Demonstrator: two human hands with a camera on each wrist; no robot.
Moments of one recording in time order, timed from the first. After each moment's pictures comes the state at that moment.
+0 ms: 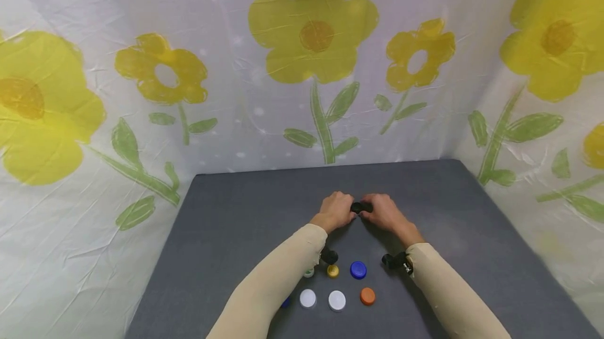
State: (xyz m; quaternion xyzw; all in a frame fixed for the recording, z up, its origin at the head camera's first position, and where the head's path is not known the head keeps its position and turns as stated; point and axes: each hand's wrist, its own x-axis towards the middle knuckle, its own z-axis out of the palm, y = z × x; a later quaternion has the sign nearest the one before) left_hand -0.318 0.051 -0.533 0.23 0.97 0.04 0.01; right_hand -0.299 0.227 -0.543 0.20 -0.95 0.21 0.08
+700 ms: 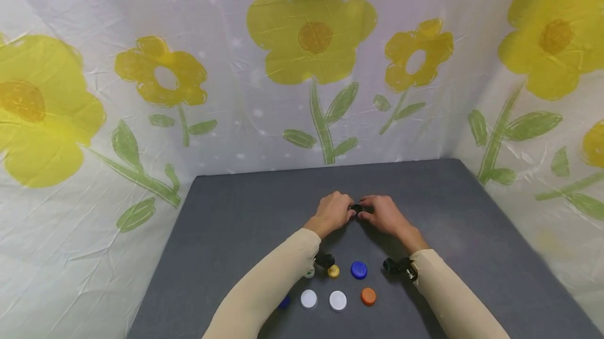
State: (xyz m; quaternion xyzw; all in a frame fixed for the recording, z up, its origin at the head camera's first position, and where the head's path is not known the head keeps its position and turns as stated) left_hand -0.306 0.039 -0.523 0.26 0.96 0.08 -0.04; right_hand -0.282 0.222 -0.532 0.21 -0.95 0.23 0.08
